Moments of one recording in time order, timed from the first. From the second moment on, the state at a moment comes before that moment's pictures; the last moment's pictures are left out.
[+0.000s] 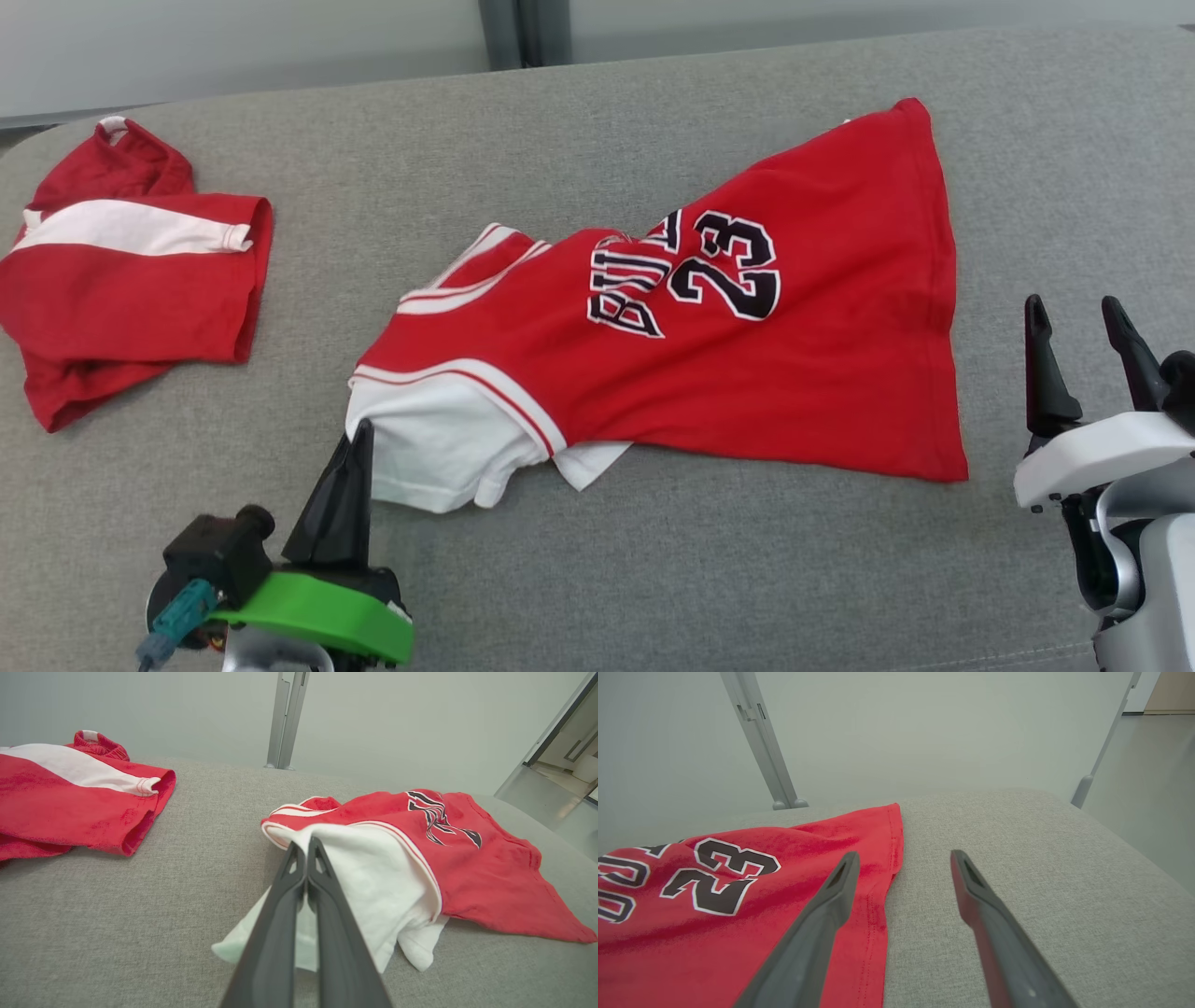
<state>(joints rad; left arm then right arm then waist) -0.05 0.23 -0.29 0.05 -0.50 -0.01 -0.18 -0.18 -0.15 -0.16 0.13 0.19 0.13 -0.06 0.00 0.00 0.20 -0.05</state>
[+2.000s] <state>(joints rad) 0.06 0.07 -0.14 0.16 -0.36 -0.04 -0.26 -0.15 -0.05 0.06 0.28 0.12 0.13 -0.26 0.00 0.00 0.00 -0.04</state>
